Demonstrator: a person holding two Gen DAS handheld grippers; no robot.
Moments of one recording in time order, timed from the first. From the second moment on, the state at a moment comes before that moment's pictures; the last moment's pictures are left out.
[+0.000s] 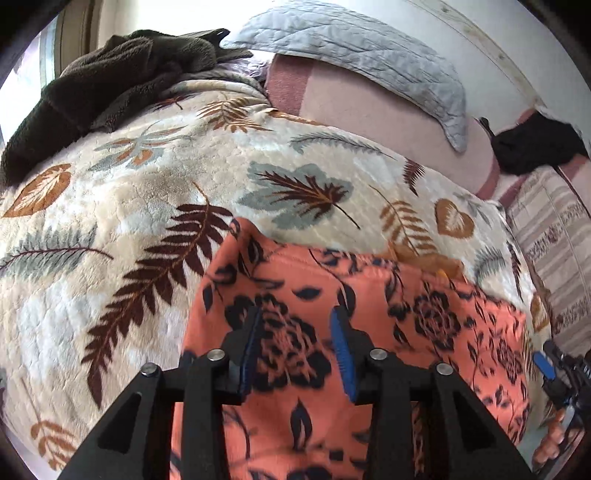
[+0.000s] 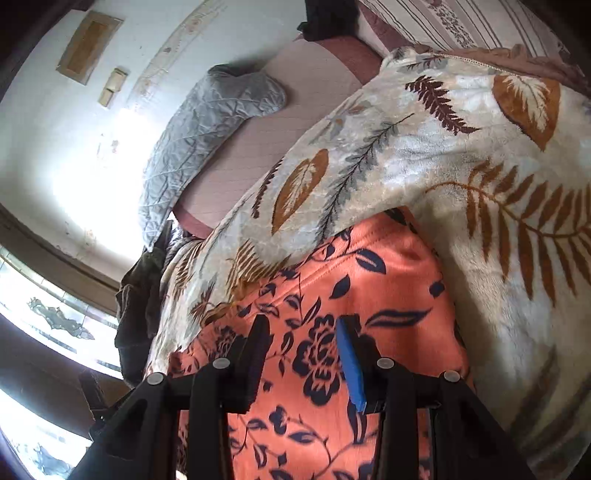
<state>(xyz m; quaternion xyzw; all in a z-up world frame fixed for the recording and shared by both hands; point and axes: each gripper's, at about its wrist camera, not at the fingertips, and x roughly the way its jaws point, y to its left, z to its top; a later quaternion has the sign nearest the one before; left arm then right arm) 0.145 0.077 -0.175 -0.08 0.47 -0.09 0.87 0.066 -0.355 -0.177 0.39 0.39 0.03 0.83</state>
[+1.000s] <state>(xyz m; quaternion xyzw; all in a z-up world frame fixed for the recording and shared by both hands) 0.067 0.125 -0.208 -0.05 0.52 -0.03 0.85 0.024 -0.349 -0.207 0.43 0.43 -0.02 0.79</state>
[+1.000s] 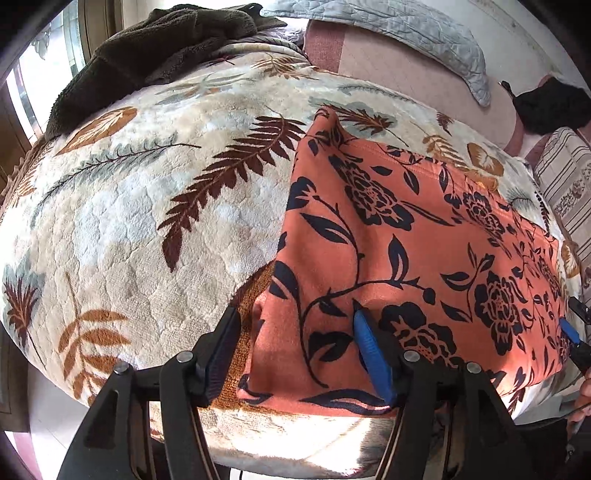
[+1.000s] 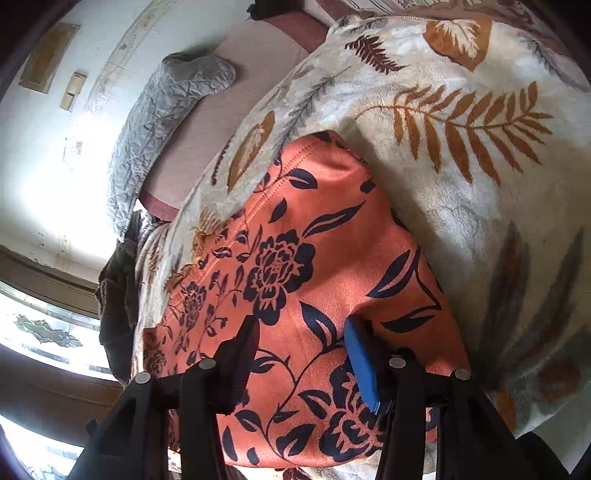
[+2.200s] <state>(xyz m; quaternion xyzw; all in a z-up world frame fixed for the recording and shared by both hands) 0.038 0.020 -0.191 0.03 0.51 -0.10 0.85 -0.049 -0.361 -0.205 0.54 0.37 0.05 0.75</state>
